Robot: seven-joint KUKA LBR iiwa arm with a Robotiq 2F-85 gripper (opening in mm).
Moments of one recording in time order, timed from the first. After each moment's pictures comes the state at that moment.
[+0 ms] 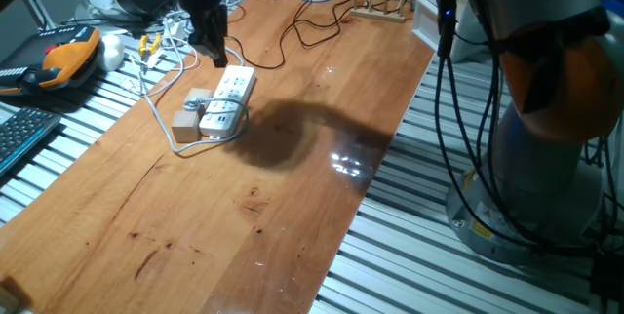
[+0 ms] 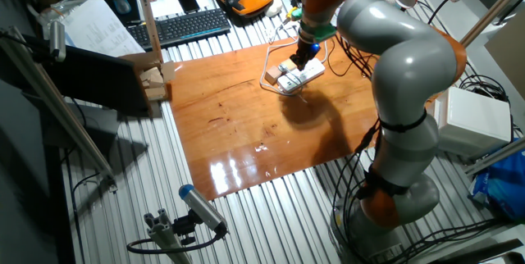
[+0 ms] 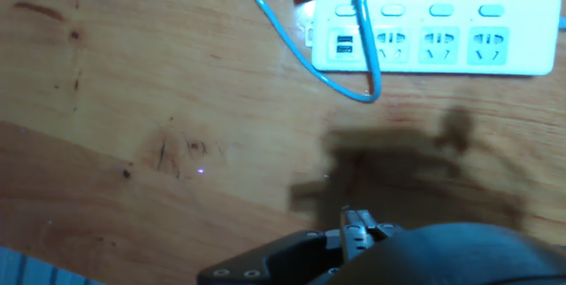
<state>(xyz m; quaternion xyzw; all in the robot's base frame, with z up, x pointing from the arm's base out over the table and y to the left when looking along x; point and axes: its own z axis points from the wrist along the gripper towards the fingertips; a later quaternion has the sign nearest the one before) 0.567 0.047 0.216 0.14 -0.99 -0.04 0.05</state>
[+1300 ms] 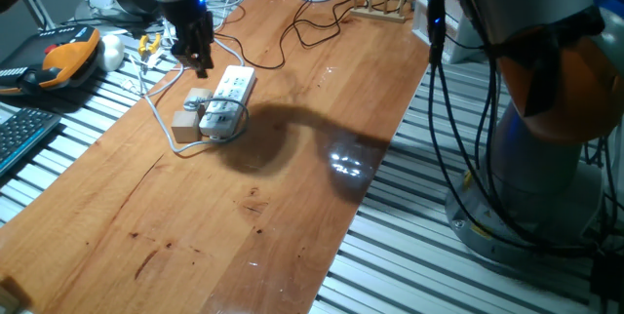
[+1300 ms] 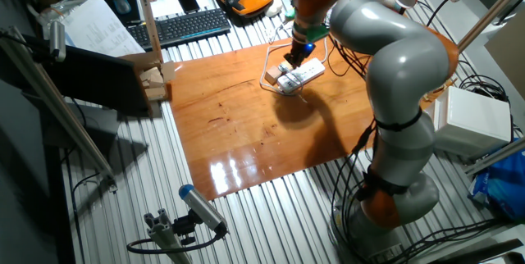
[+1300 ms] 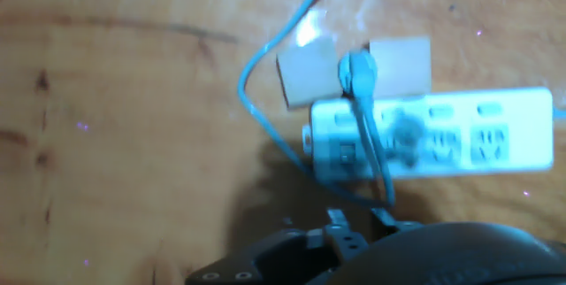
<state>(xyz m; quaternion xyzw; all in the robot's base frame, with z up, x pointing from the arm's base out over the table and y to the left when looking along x) 0.611 0.058 0.188 0.12 -0.99 -0.01 0.02</state>
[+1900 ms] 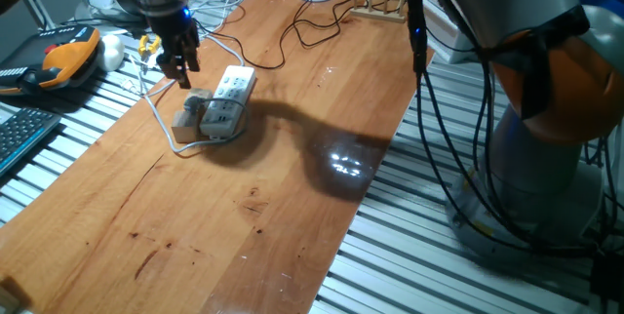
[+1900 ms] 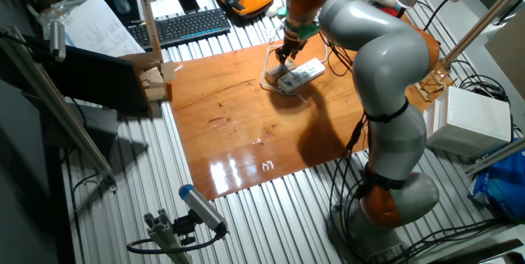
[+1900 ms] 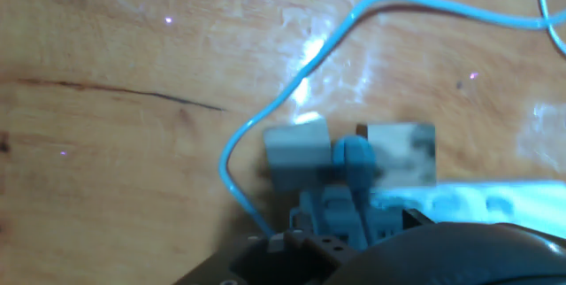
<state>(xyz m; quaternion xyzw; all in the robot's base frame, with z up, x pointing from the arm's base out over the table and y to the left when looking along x) 0.653 0.057 0.148 0.15 -0.99 -0.01 0.01</state>
